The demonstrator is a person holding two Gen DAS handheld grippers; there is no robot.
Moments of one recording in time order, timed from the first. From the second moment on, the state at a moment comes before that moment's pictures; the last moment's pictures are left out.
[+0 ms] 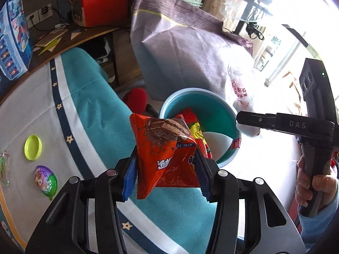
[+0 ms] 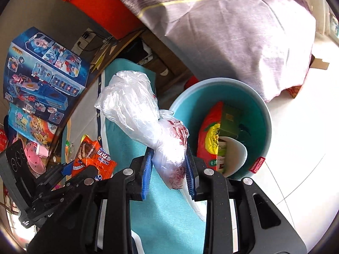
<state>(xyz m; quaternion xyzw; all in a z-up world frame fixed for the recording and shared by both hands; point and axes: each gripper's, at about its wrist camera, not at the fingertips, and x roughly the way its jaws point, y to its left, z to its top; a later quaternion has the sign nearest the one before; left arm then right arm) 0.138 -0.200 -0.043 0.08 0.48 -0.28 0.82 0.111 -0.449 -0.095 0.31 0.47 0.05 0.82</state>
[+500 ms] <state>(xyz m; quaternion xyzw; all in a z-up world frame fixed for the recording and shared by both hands) 0.153 -0.282 -0.078 0.11 0.51 -0.32 0.79 0.114 -0.496 -0.123 0.33 0.49 0.03 0.81</state>
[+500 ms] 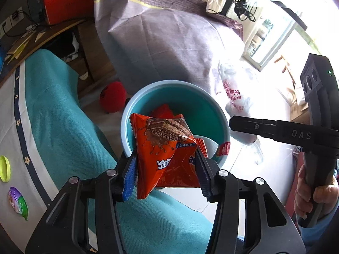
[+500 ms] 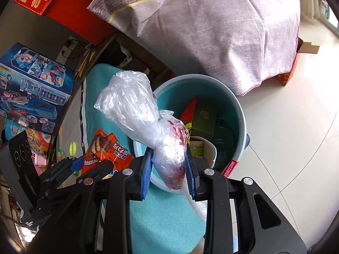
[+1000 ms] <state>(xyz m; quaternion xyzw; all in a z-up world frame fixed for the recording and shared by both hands) 0.164 -0.285 -0.089 0.12 0.52 -0.30 0.79 0.126 -0.500 -0.133 0.34 0.50 0.02 0.80</state>
